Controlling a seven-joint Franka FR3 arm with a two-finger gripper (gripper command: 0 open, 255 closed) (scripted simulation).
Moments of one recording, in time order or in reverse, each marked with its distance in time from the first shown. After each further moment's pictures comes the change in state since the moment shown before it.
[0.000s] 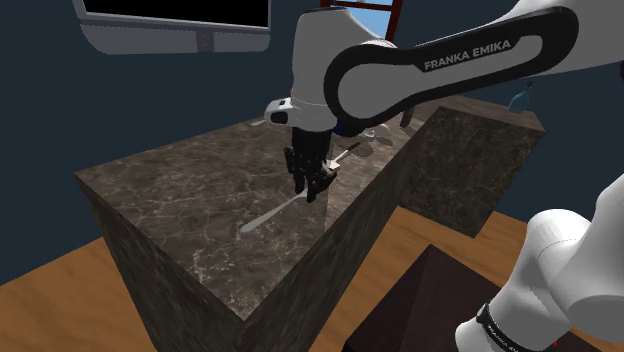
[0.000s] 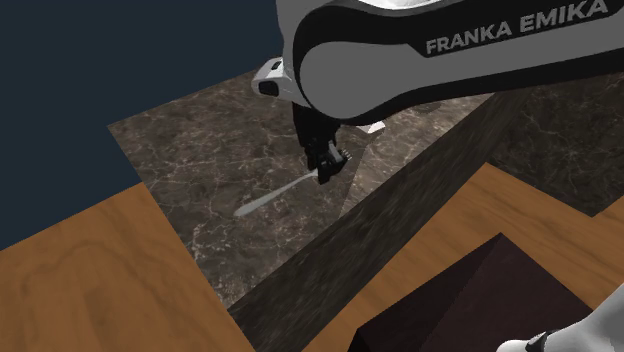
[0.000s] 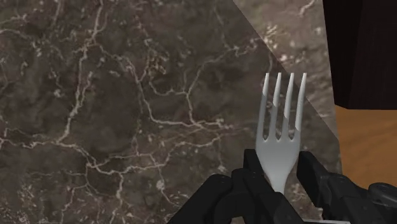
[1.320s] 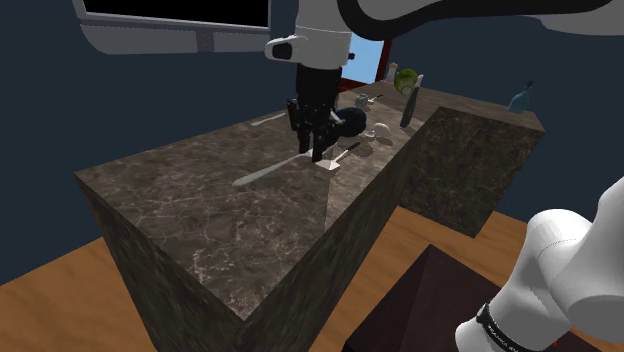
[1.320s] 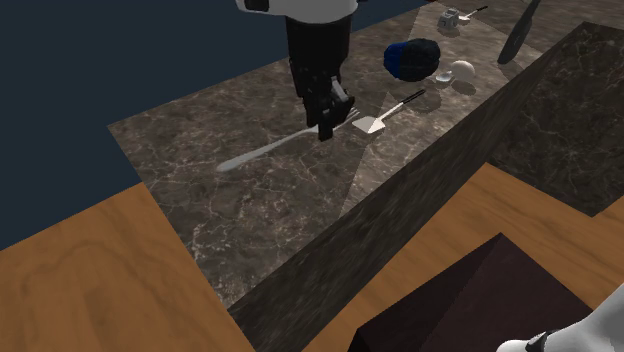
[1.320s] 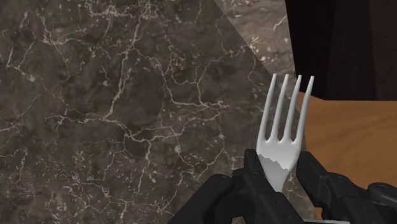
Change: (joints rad) arm 0.001 -0.021 0.000 0.243 0.005 -0.264 -0.009
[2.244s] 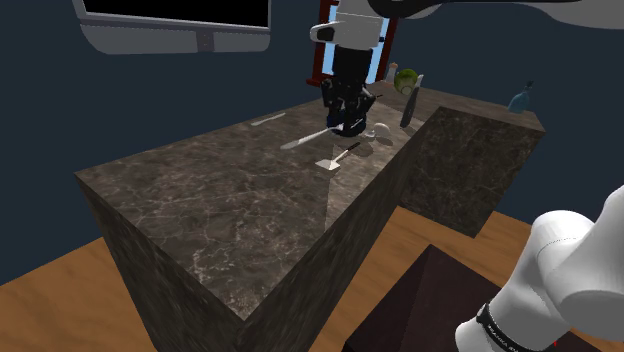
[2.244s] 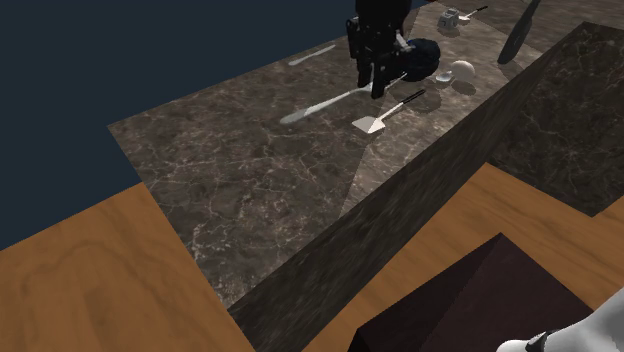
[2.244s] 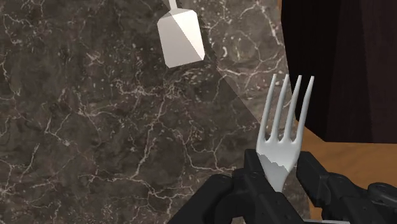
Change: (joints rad) arm -0.090 -0.057 -0.130 0.003 -0.020 -0.051 -0.217
